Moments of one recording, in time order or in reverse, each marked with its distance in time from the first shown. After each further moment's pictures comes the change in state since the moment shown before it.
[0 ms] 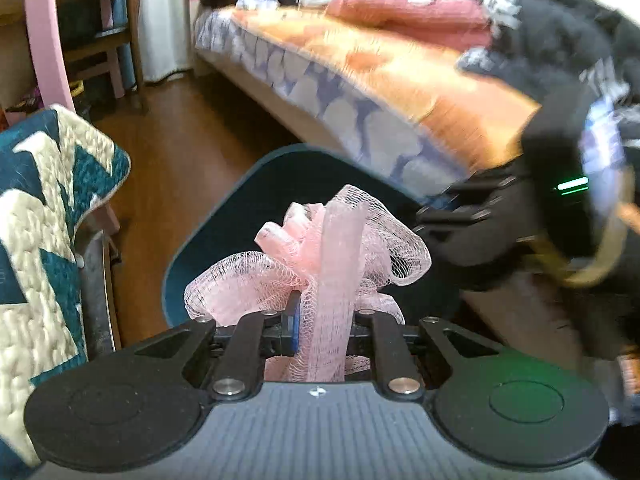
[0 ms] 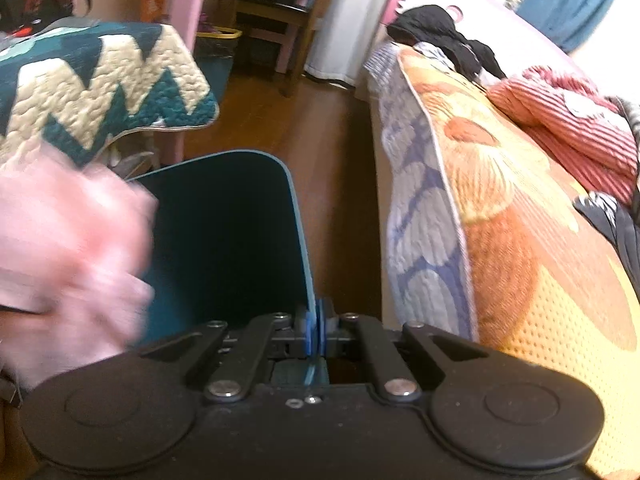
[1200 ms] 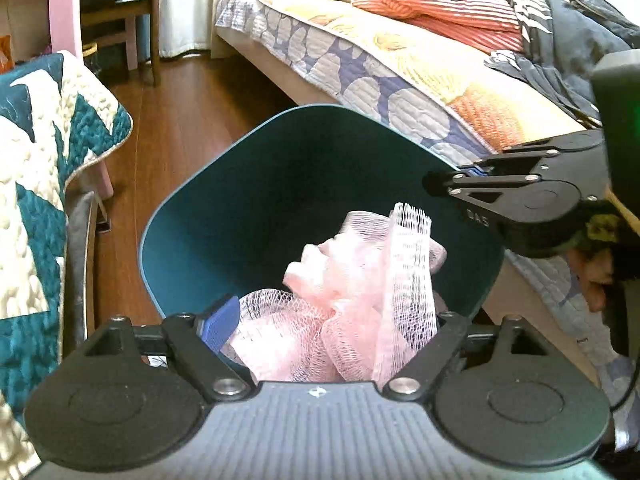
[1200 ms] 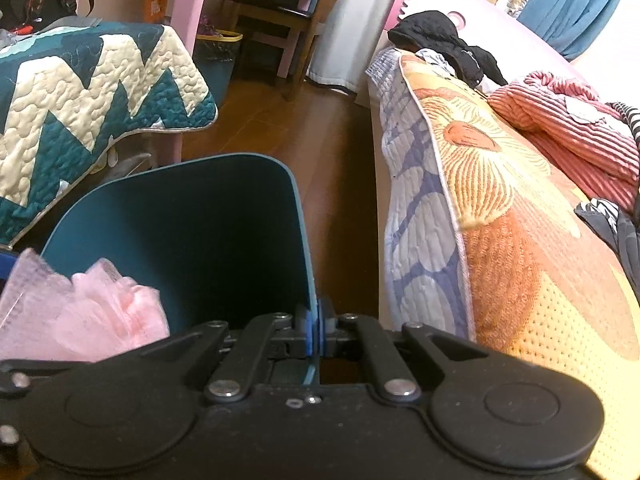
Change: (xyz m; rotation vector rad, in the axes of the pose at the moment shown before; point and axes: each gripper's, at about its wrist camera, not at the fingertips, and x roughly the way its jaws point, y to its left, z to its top) left arm 0.016 0.003 -0.040 -0.092 -0.023 -0.012; right arm 0.007 -0.010 -0.005 0.001 -0.022 -0.003
